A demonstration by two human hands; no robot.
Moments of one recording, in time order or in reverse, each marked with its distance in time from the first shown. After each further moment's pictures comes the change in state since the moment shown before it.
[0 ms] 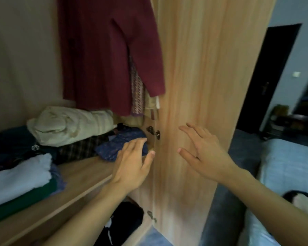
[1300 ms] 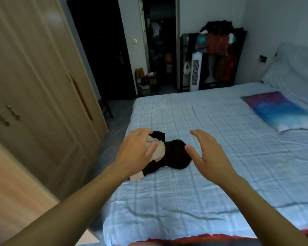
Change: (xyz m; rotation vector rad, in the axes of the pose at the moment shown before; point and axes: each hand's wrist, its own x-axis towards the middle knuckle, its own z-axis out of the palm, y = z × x) left_hand -0.119 0.600 0.287 -0.261 -0.429 0.744; right_hand -0.547 0.344 -0.220 0.033 0.287 0.950
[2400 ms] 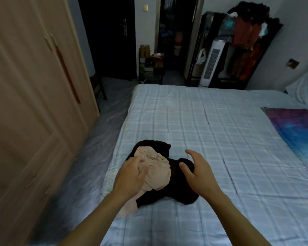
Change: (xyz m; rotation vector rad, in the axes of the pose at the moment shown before) left_hand 0.179 -0.224 0.175 -0.395 -0.071 -0.397; right_hand 0.279 0.088 0.200 0.060 -0.216 0.198
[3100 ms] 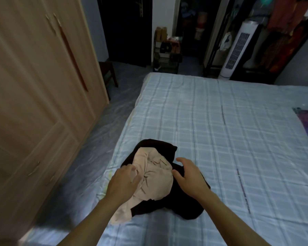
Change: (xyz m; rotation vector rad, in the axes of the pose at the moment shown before) left_hand 0.068 -0.058 0.059 0.144 -0.043 -0.238; right_hand 0.118 0.072 0.054 -0.029 -0.269 -0.020
